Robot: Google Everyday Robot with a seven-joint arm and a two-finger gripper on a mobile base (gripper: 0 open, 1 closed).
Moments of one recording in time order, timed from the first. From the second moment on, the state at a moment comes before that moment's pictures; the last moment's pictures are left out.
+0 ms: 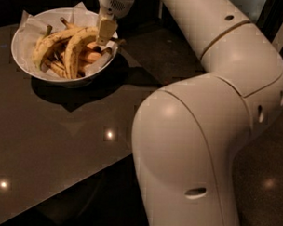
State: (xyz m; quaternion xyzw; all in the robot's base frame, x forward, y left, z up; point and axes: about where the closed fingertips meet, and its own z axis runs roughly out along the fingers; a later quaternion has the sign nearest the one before) arm 0.716 0.106 0.962 -0.72 0.63 0.06 0.27
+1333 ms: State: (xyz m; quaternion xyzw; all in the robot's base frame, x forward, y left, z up) arm 0.682 0.073 0.983 -0.68 0.66 0.09 0.32
